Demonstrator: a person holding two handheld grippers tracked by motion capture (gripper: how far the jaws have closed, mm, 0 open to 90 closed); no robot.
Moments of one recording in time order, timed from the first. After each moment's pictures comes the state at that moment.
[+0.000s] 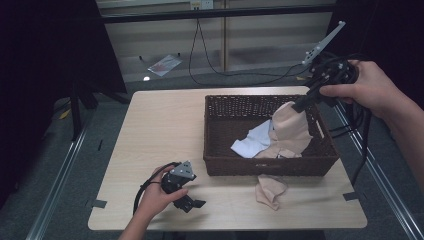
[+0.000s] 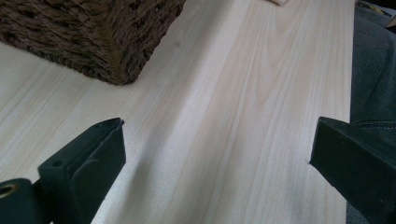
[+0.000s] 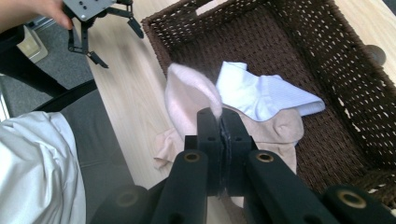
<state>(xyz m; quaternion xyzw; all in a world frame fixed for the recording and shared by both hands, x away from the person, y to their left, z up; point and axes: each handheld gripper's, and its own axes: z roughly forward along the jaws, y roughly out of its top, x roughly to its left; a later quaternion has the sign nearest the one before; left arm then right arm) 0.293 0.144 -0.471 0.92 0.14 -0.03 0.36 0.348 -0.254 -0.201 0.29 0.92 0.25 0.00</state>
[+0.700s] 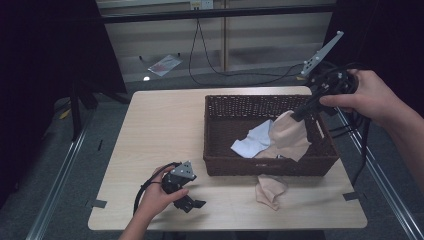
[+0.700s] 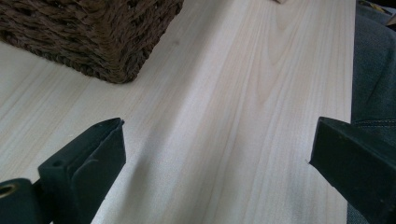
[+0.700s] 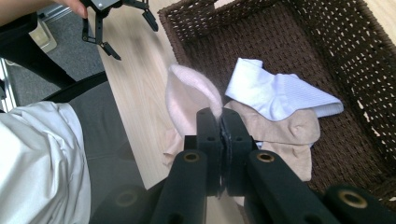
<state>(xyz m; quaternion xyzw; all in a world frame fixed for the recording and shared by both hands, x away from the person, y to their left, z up) 0.293 0.143 -0.471 0.92 0.14 -0.03 0.35 0.333 -0.250 -0.210 0.26 0.93 0.26 -0.01</state>
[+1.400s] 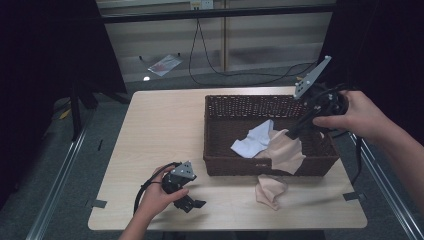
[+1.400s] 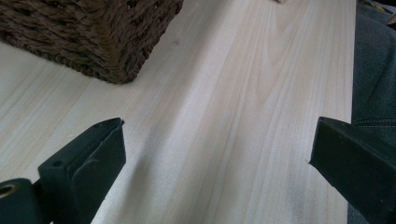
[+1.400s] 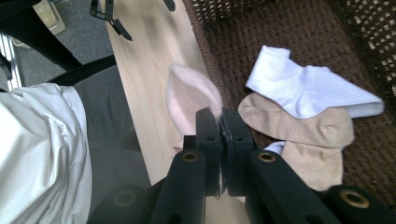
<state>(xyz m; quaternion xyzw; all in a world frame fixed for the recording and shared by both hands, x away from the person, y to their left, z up) 0.293 0.142 -0.471 0.93 0.14 -0.03 0.35 0.316 -0.237 -0.245 0.24 0.94 0.25 -0.02</state>
